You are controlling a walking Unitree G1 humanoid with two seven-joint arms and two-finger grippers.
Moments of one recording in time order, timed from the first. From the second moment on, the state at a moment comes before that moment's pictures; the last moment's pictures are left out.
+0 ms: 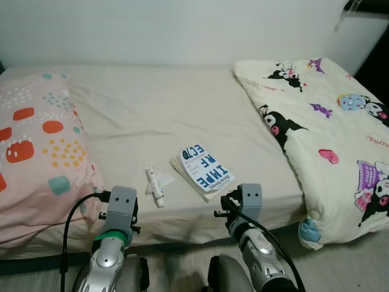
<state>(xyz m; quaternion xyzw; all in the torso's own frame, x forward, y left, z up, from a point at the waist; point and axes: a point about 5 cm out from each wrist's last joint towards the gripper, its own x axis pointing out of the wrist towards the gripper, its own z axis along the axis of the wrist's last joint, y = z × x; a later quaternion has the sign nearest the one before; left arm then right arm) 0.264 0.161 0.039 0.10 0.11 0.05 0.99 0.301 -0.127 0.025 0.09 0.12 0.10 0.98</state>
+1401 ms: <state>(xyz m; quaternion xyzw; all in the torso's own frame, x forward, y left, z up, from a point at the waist) 0.276 0.202 0.055 0.15 0.06 0.08 0.98 0.321 -0.079 0.071 0.13 0.02 0.23 0.96</state>
